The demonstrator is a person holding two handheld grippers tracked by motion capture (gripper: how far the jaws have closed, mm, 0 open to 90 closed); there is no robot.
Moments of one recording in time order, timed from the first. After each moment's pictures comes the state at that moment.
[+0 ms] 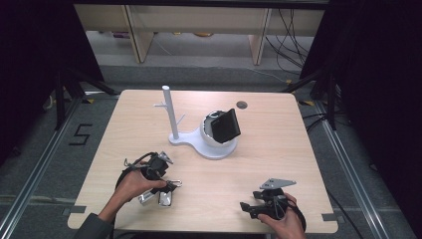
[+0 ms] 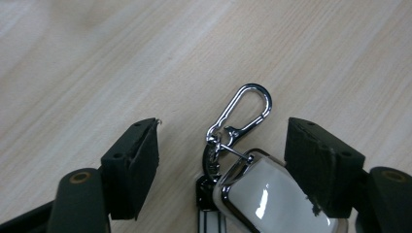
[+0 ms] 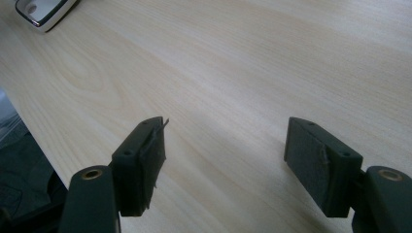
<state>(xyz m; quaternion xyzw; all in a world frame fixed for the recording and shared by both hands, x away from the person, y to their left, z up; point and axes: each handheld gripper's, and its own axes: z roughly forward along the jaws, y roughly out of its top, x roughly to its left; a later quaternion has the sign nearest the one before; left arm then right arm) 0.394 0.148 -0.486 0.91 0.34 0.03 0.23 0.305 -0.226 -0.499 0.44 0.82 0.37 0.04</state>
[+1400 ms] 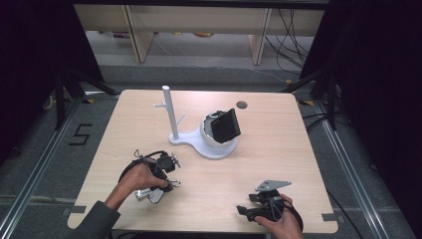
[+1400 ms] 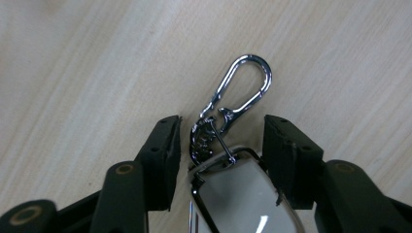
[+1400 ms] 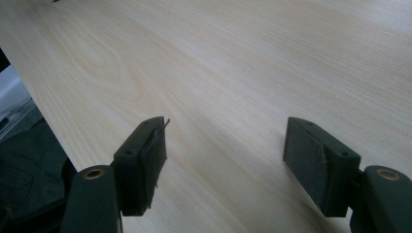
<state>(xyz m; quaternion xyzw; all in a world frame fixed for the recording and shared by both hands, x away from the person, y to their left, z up) 0.407 0.130 -0.477 0.96 0.27 0.01 0.10 0.303 -0.217 -0.502 0.42 0.83 0.37 0.03</state>
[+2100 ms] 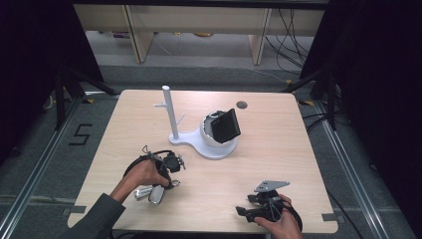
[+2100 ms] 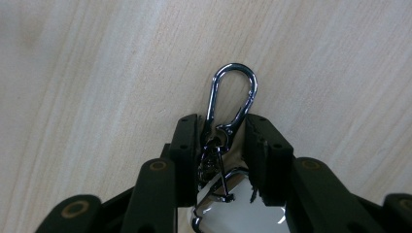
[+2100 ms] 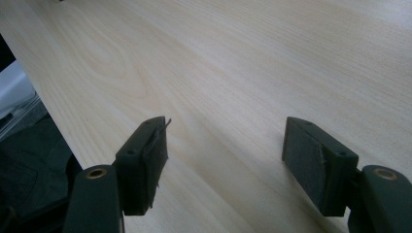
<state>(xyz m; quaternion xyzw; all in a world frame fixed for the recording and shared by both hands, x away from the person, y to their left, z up) 0.413 0.115 -0.479 0.98 0.20 0.01 0.05 0.303 -0.216 -0.501 0.41 0.84 0.36 0.02</state>
